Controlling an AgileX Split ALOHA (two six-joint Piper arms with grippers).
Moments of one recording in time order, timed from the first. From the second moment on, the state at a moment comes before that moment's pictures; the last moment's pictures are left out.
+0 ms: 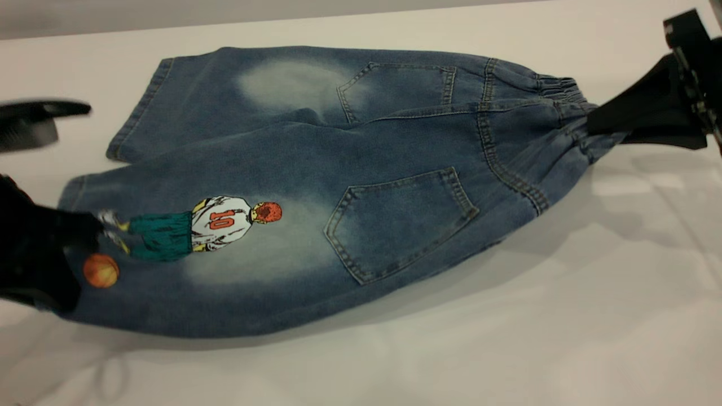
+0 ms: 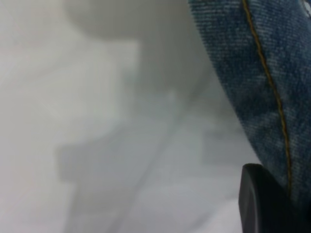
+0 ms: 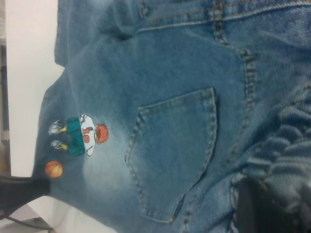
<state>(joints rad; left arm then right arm) -0.19 1.67 -0.48 -0.18 0.30 -0.03 -0.26 2.00 -0.72 1.53 0.93 -1.39</state>
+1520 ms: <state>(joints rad) -0.19 1.78 -1.03 -0.18 0.18 0.08 -0.26 2.01 -1.13 1.41 0.87 -1.17</state>
